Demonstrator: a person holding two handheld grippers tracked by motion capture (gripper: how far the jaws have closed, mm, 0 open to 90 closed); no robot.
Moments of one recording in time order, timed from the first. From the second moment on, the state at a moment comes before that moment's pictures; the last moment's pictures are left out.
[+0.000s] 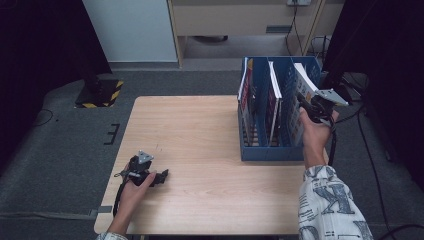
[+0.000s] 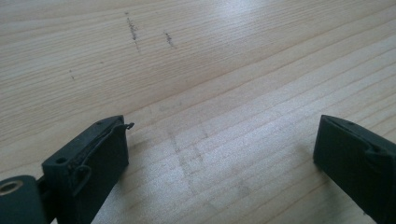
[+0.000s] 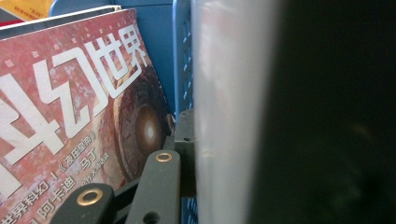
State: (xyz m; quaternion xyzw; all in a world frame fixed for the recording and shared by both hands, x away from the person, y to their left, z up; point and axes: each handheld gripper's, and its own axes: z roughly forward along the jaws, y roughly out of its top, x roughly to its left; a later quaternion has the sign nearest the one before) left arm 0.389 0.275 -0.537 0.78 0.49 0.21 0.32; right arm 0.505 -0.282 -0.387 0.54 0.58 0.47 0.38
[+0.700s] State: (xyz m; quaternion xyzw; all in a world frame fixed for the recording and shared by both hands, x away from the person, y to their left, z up) left arm 0.389 0.275 -0.537 0.78 0.49 0.21 0.32; right arm 0.501 -0.288 -0.385 0.53 0.59 0.47 0.38
